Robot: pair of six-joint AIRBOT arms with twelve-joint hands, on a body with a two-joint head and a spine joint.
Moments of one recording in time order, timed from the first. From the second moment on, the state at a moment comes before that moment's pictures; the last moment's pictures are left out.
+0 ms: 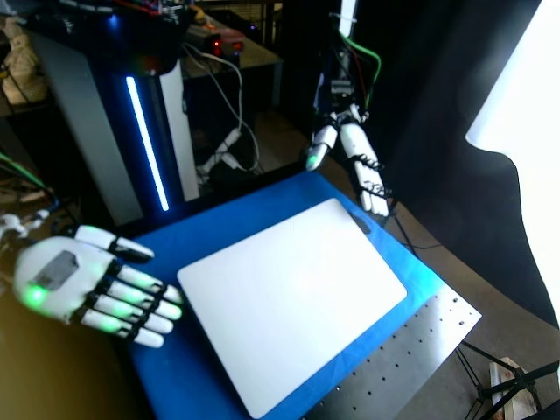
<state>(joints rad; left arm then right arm) 1.31 -0.87 0.97 -0.32 -1.17 0.76 -1.24 -0.96 1.02 0.09 1.01 -0.84</state>
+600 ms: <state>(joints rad) 1.31 -0.88 0.97 -0.32 -1.17 0.76 -1.20 -1.00 1.02 0.03 0.96 -0.84</state>
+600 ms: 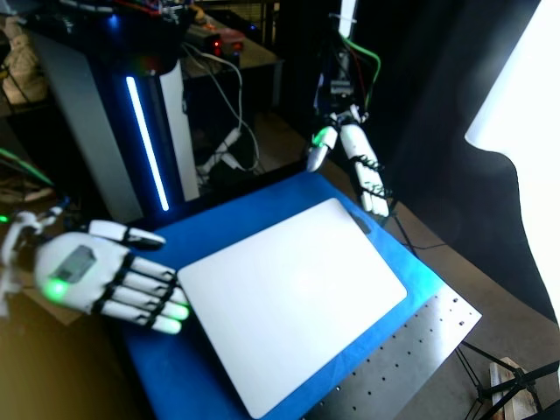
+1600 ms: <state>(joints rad) 1.31 -0.90 0.97 -0.33 -1.17 0.76 -1.05 -1.07 1.09 -0.15 0.78 -0.84</state>
